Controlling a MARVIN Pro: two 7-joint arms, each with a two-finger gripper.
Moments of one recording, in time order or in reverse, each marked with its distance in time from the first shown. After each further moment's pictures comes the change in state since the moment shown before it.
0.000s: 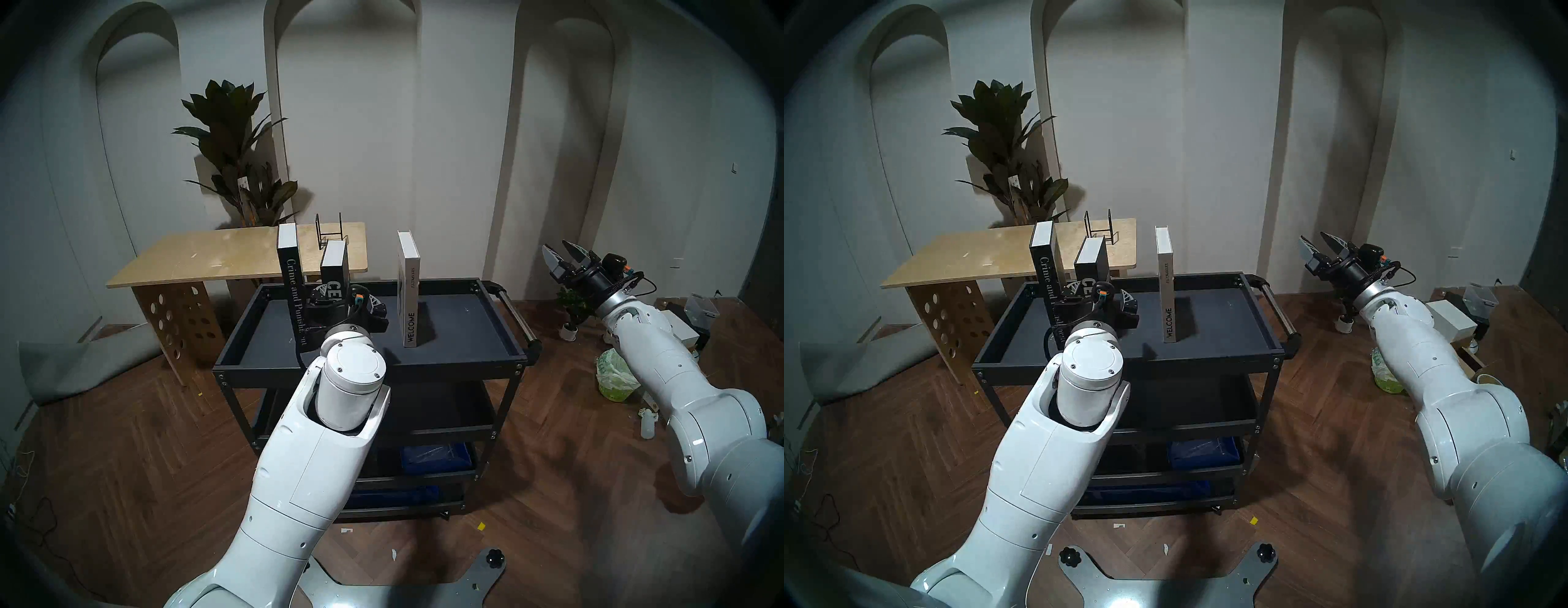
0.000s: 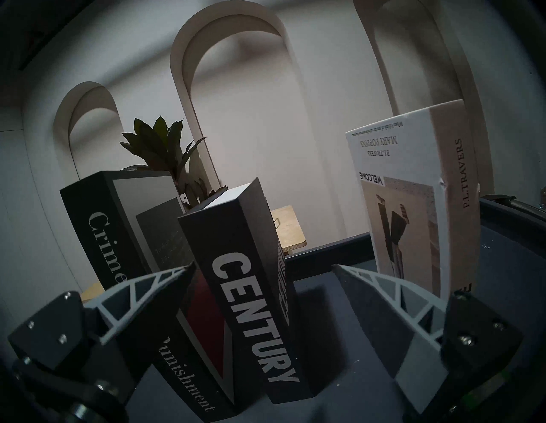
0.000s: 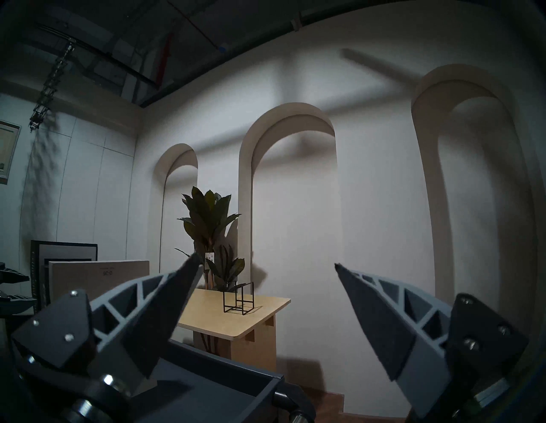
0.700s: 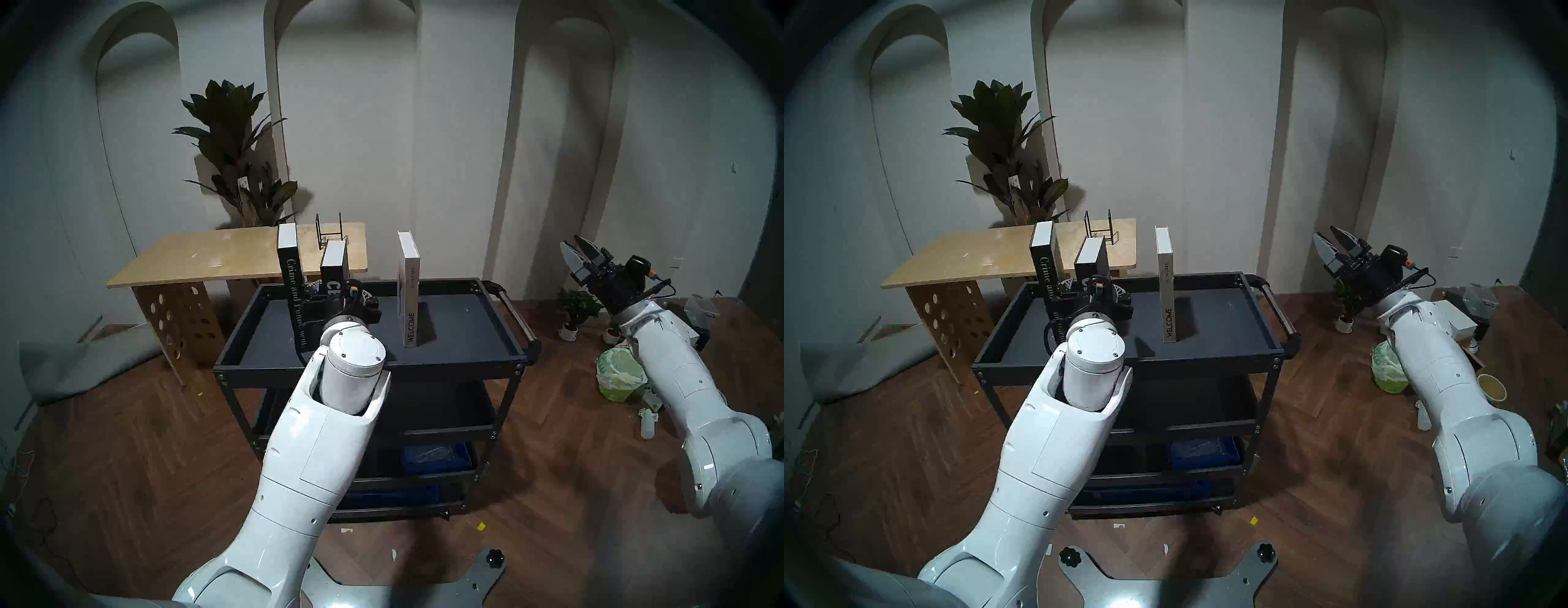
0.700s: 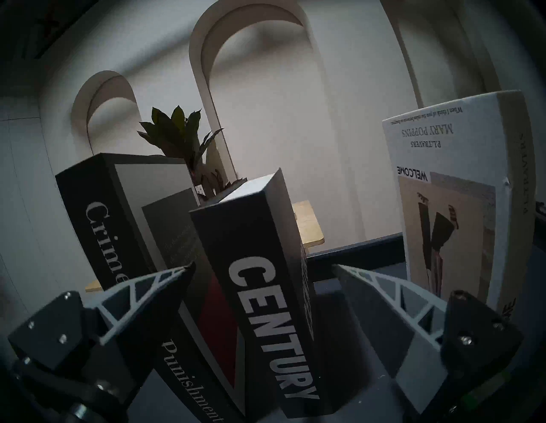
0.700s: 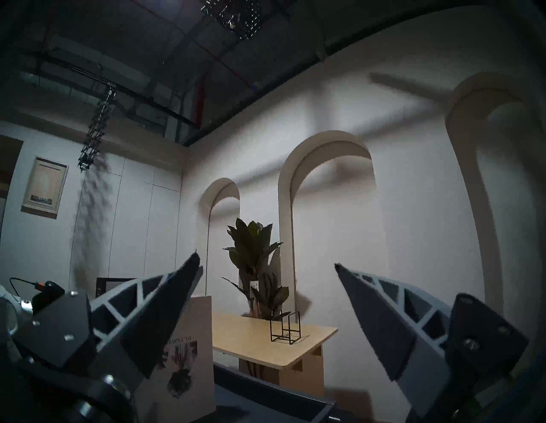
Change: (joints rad) left arm -0.072 -0.048 -0.043 0.116 -0.003 -0.022 0.049; right arm -0.144 0.055 0.123 -0.186 0.146 0.099 0.157
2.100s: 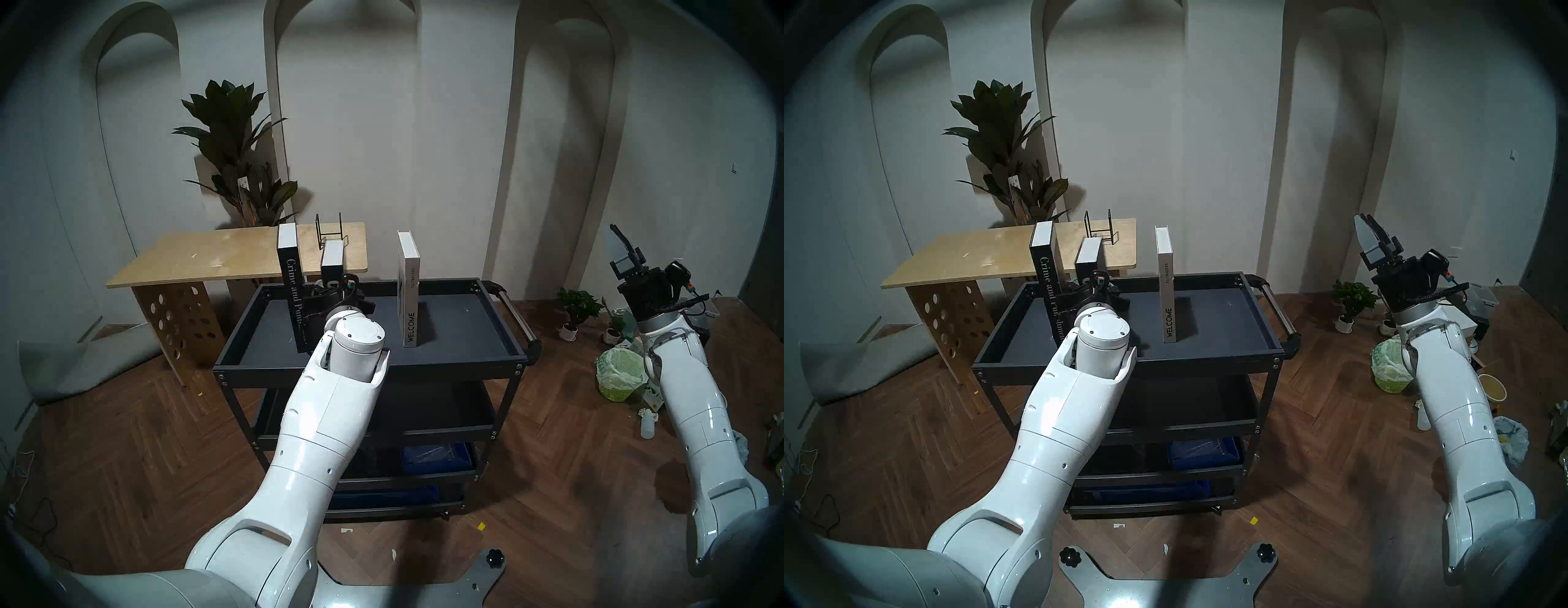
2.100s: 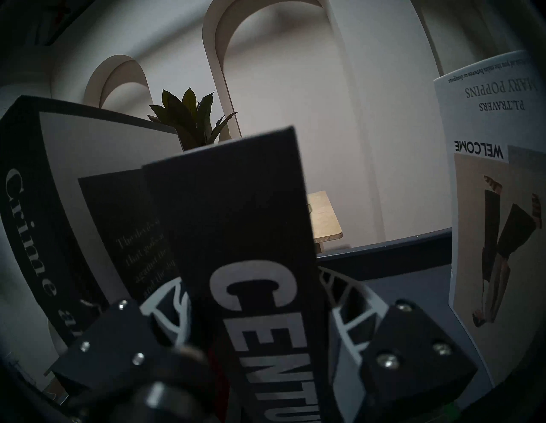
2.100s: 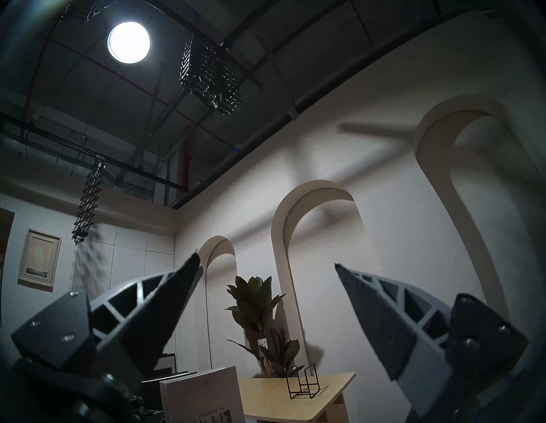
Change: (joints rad) left arm -0.177 -0.057 -0.081 0.309 -0.002 -0.110 0.042; right arm -0.370 0.012 0.232 -0.486 0.192 0.101 -0.212
